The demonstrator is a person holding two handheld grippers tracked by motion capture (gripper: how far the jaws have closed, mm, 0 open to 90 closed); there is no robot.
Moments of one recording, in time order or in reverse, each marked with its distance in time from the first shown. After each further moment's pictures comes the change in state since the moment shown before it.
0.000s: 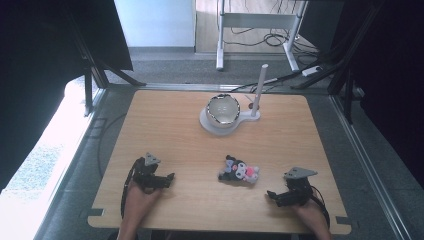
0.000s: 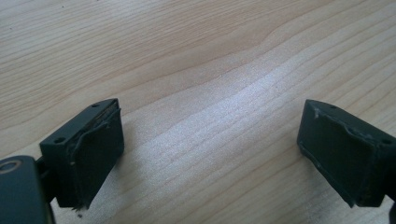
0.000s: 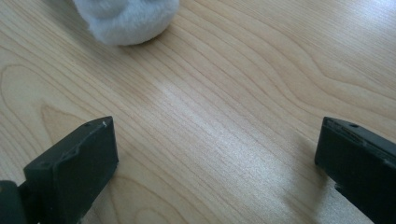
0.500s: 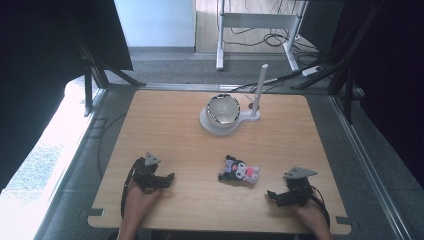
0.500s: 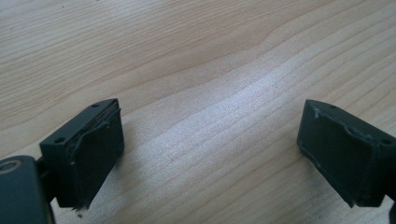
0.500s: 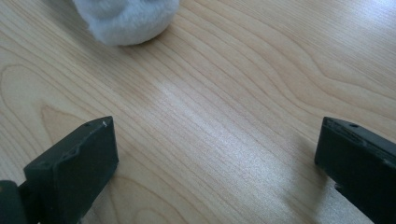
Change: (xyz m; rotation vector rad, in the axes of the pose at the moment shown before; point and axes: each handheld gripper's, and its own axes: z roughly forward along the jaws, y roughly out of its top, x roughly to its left) left arm 0.000 0.000 0.000 0.000 0.000 0.000; right arm 0.000 0.000 0.000 0.000 0.000 -0.001
